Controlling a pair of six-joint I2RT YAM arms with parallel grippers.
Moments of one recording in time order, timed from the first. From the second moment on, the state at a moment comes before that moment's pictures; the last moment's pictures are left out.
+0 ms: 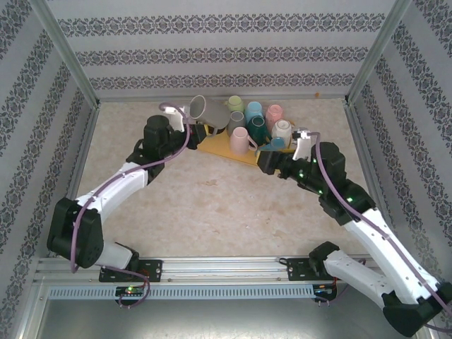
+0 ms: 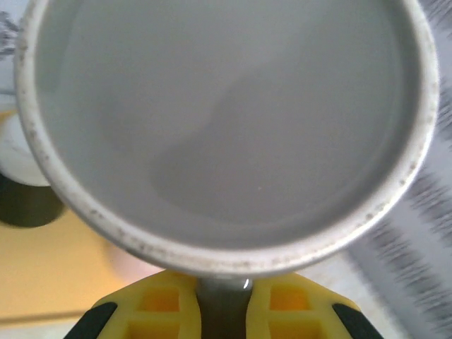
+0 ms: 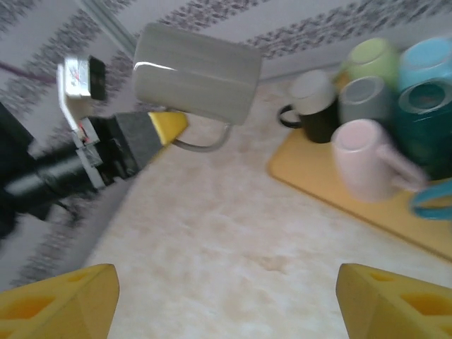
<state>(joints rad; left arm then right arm) -0.36 1.43 0.93 0.33 0.40 -0.60 0.51 0.86 0.92 -0.37 -0.25 0.62</state>
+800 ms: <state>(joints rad) -0.48 1.50 0.73 1.17 0.39 -1.32 0.53 1.21 0.78 0.45 -0.42 1.11</state>
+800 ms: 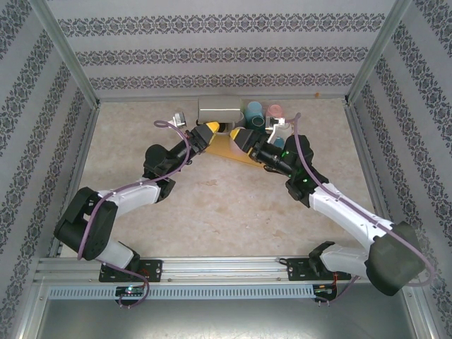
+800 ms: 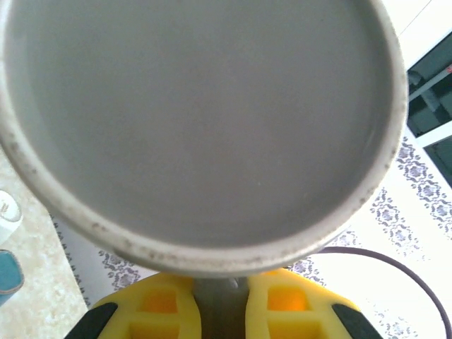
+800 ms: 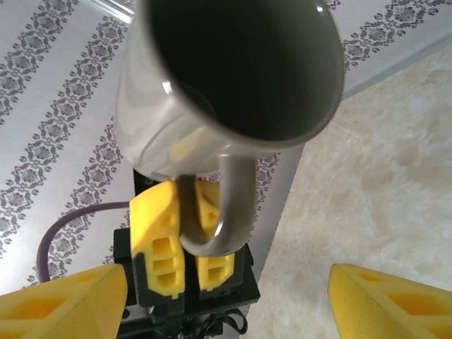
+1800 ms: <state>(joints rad) -0.49 1.46 0.71 1.19 0.40 -1.36 0.53 1.44 0.87 0.79 -0.52 1.31</state>
